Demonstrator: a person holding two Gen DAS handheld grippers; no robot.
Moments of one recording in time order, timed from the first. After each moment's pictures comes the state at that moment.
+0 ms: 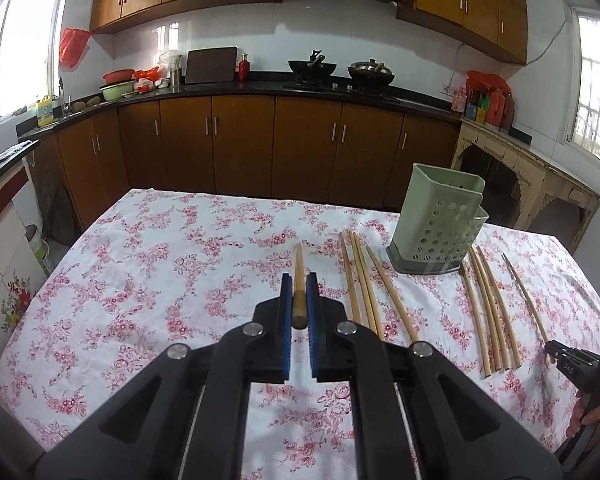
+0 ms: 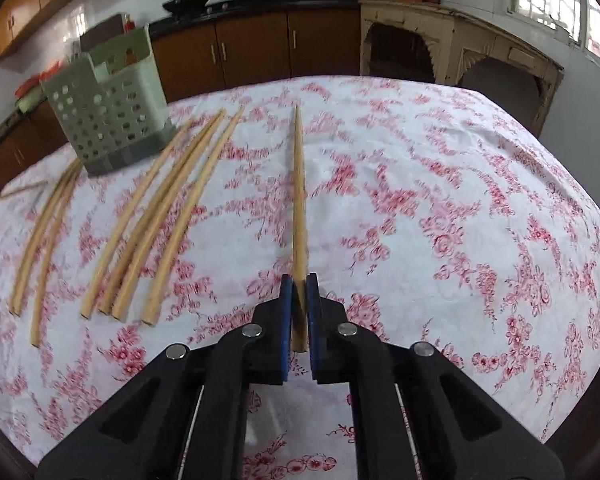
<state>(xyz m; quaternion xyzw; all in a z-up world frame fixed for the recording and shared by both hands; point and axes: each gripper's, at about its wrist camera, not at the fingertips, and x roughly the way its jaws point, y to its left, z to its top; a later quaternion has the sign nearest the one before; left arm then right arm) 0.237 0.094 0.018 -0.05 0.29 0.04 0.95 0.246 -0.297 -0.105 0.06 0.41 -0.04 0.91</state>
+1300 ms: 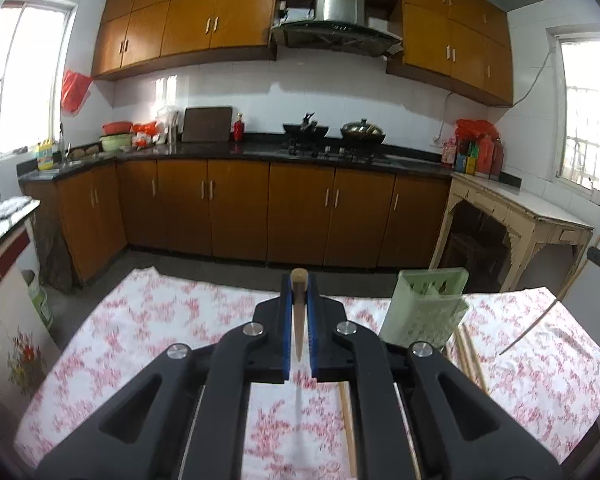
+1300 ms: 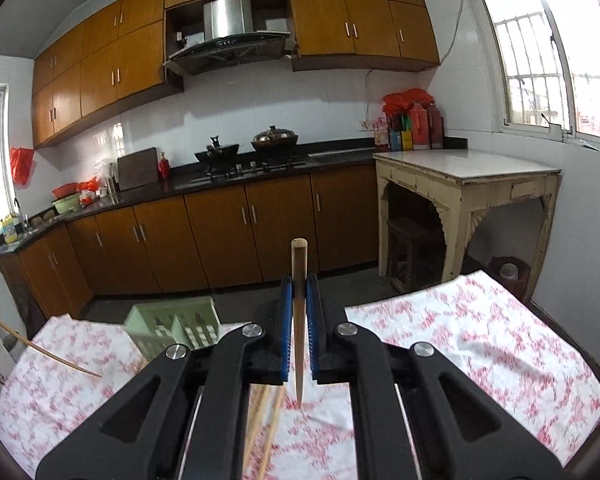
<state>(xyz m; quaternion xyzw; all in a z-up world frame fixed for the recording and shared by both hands) 0.256 0.100 0.117 -0.04 0.19 0.02 0.98 0.274 -0.301 0.102 0.08 0.17 -0.01 0.98</state>
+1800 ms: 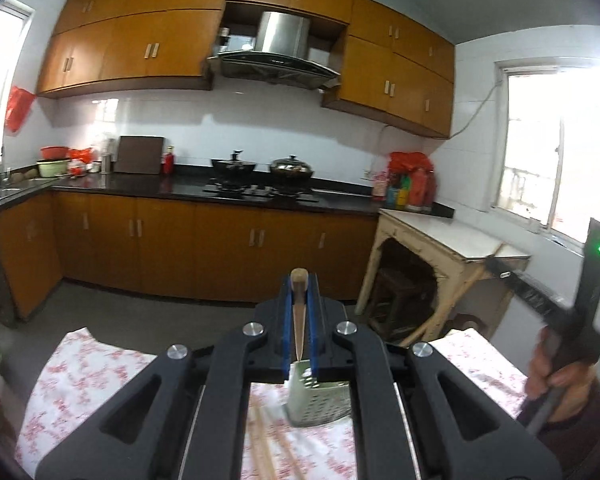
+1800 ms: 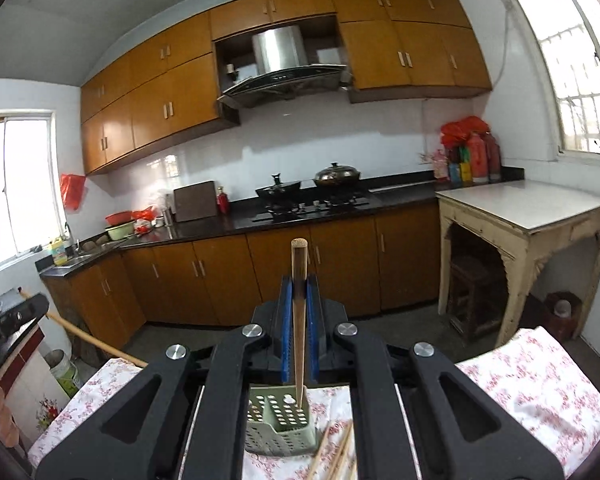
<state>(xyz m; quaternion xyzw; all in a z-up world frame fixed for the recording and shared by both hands) 0.288 0.042 0.230 -0.06 0.15 -0.11 0.98 0.303 -0.257 0.178 0.09 0.11 0.10 0.98</state>
